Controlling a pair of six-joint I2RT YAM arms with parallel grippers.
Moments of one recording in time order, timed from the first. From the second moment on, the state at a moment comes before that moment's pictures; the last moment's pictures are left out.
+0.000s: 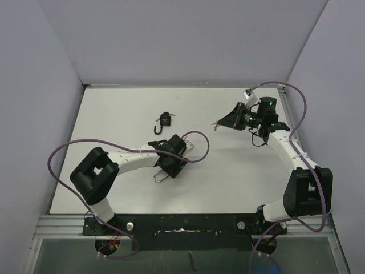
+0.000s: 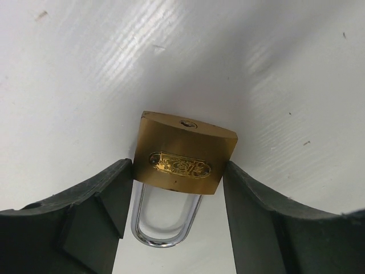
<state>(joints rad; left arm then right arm) -0.84 1.71 1.02 -0.50 -0.09 -0.09 0.07 1.43 1.03 -0.15 -0.79 0.51</state>
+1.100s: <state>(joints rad) -0.65 1.49 0.71 0.49 0.27 0.09 0.20 1.41 1.11 -0.31 -0.66 0.38</state>
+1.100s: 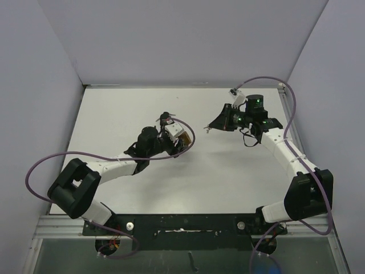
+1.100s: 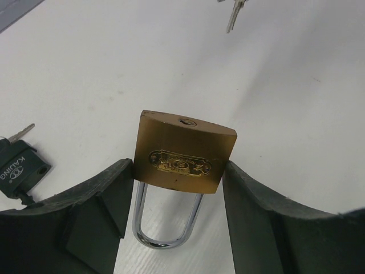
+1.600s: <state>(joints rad) -0.65 1.52 0.68 0.72 0.37 0.14 0.34 1.40 1.14 -0.37 -0.52 0.35</state>
